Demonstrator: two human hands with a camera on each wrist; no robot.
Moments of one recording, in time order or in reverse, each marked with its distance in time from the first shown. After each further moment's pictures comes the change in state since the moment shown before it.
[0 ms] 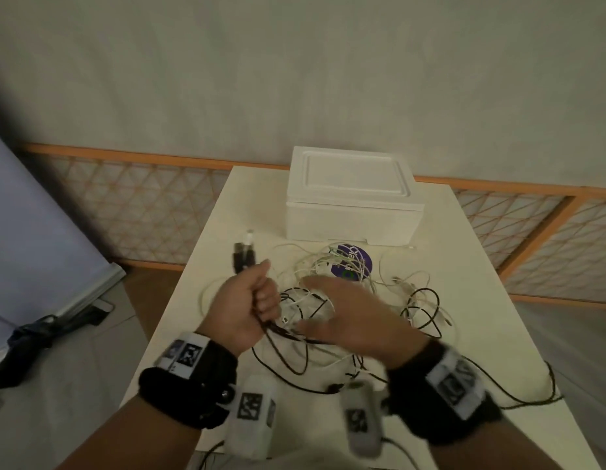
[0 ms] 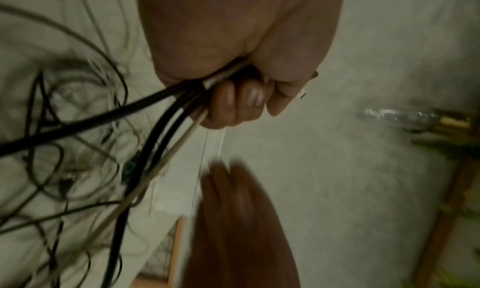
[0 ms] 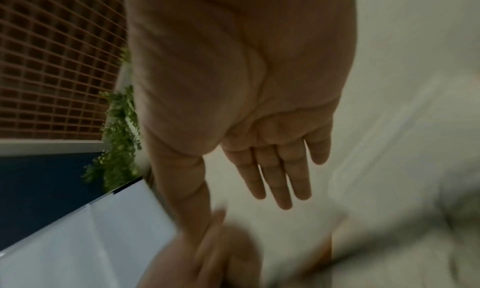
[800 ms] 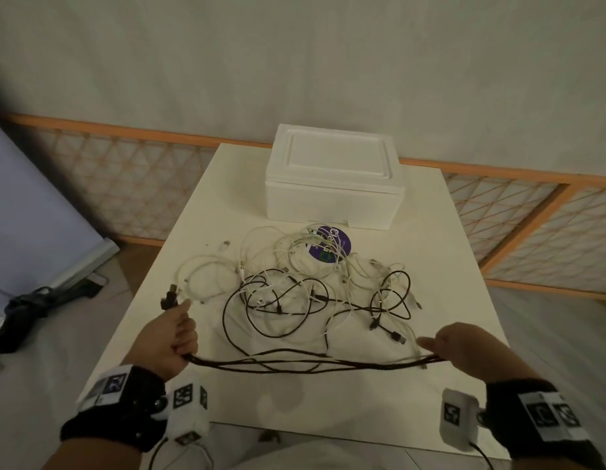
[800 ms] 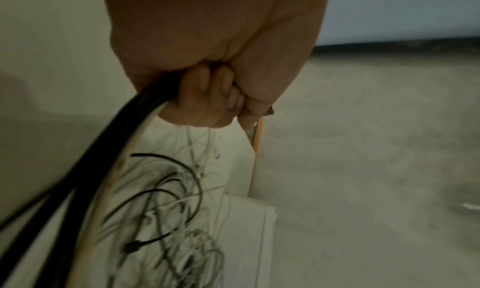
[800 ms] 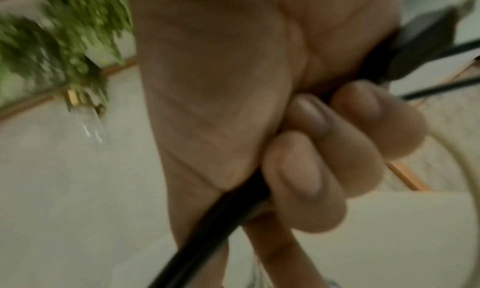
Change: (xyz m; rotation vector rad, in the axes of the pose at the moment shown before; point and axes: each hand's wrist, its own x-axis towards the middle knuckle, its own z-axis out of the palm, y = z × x) left_hand -0.010 -0.042 -0.099 -0.001 0.428 -0.152; right_hand -0.109 0.201 -0.045 -0.246 -0.263 0.636
